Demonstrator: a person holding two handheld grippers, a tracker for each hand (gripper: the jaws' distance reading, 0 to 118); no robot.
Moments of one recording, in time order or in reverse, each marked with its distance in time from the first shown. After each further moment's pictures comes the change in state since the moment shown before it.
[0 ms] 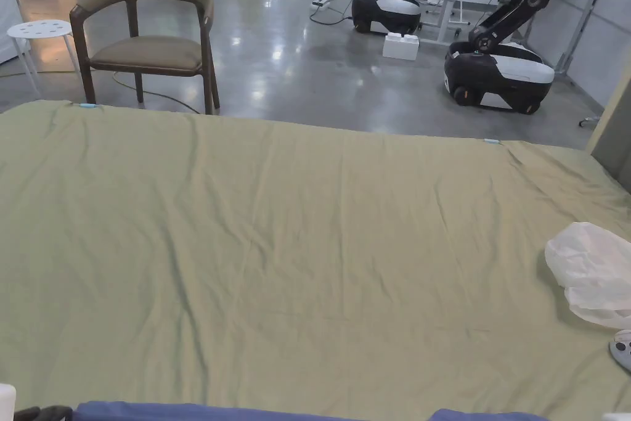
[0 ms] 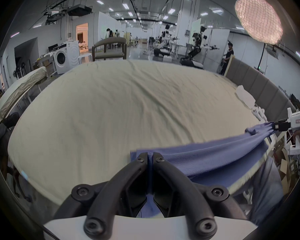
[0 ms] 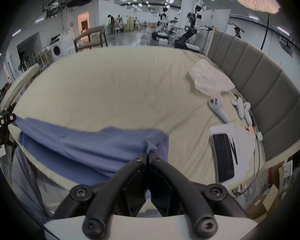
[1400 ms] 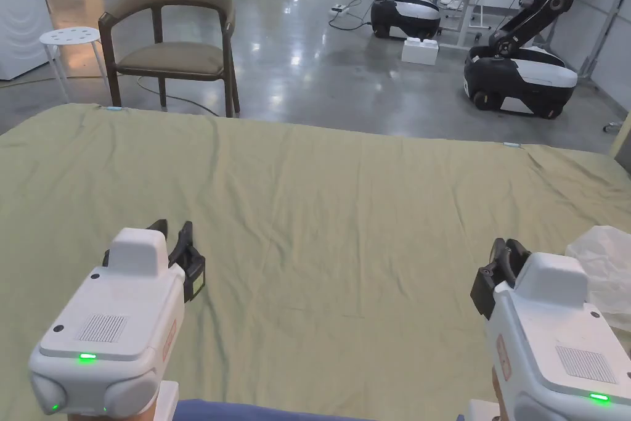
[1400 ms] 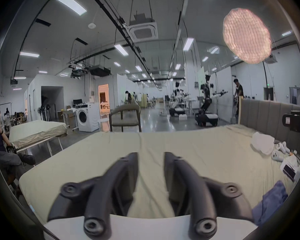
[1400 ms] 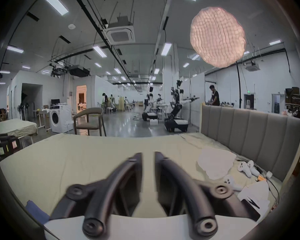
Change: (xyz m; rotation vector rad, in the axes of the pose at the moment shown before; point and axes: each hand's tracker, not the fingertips) left arm 0.158 0.117 0.011 0.683 0.247 -0.077; right arm -0.128 0.122 0.037 0.871 -0.096 -0.134
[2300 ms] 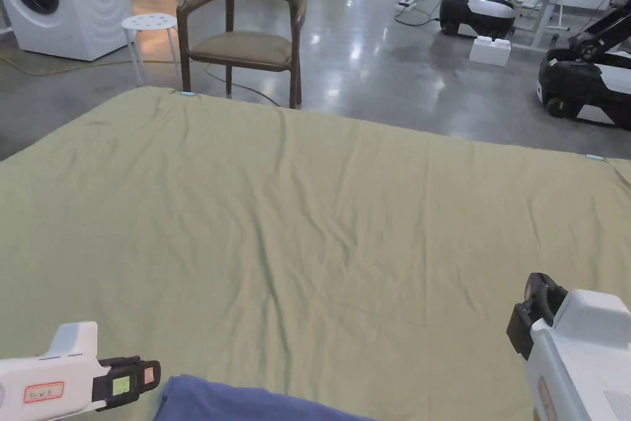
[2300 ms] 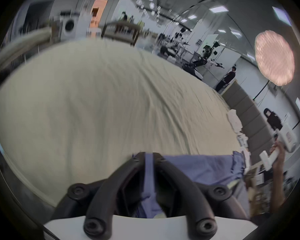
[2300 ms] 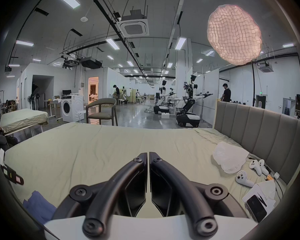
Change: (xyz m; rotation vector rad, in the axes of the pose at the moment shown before) left arm -0.210 -0.143 0.003 -0.788 -0.346 0.502; right arm -0.044 -0.024 -0.005 -0.097 0.108 0.041
